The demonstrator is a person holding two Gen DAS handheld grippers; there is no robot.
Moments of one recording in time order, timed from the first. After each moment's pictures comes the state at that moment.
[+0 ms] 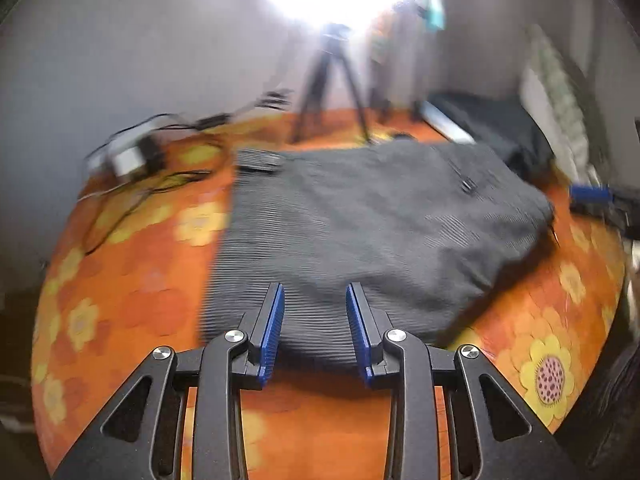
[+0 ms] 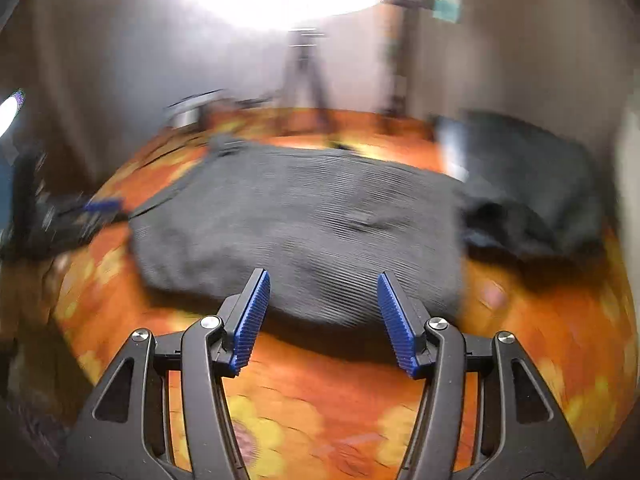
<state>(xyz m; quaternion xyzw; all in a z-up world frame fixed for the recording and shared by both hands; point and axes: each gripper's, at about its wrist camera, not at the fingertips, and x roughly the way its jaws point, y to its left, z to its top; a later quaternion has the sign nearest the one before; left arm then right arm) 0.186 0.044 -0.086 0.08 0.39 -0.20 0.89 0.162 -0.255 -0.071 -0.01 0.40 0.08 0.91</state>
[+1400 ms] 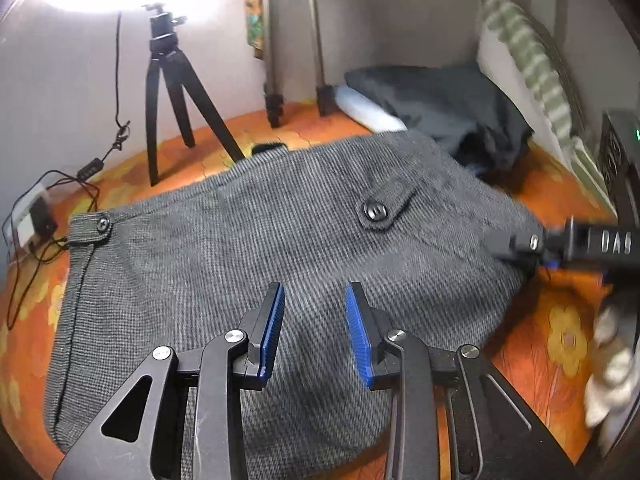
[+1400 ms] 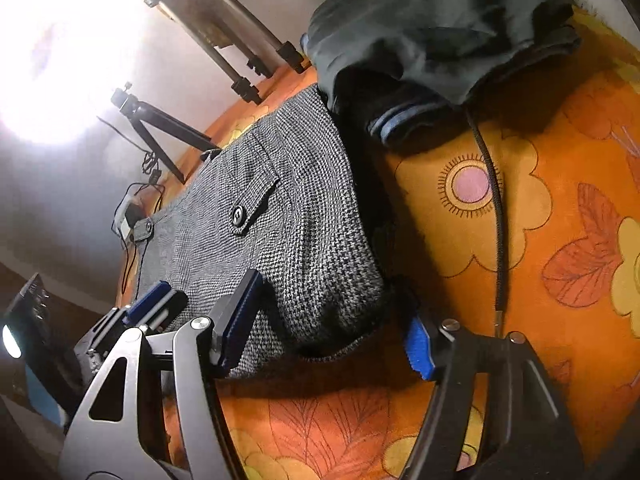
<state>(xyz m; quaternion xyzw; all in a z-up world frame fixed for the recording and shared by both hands) 0.226 -0.111 -0.113 0.11 0.38 -0.25 0.88 0.211 -0.345 -0.162 0.30 0.43 0.01 0.85</state>
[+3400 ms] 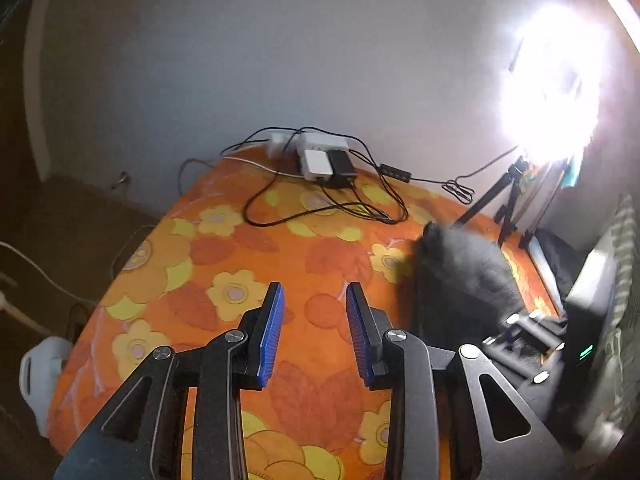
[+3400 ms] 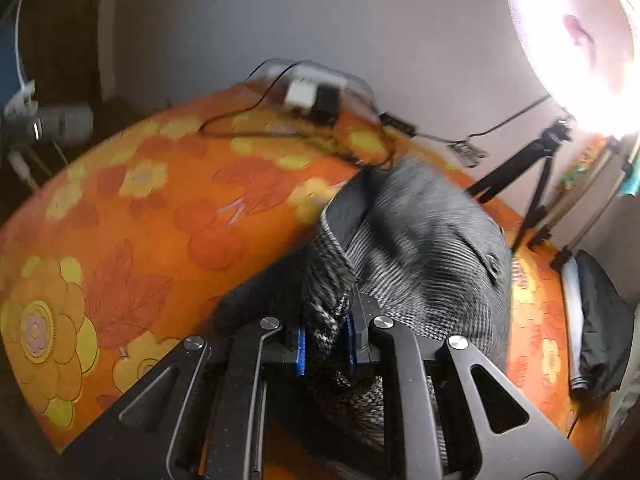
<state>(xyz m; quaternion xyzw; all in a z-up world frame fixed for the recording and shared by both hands) 0.186 0.261 -0.058 -0.13 0.34 -0.02 0.93 0.249 0.074 -0.137 -0.22 0.37 0.14 0.89</state>
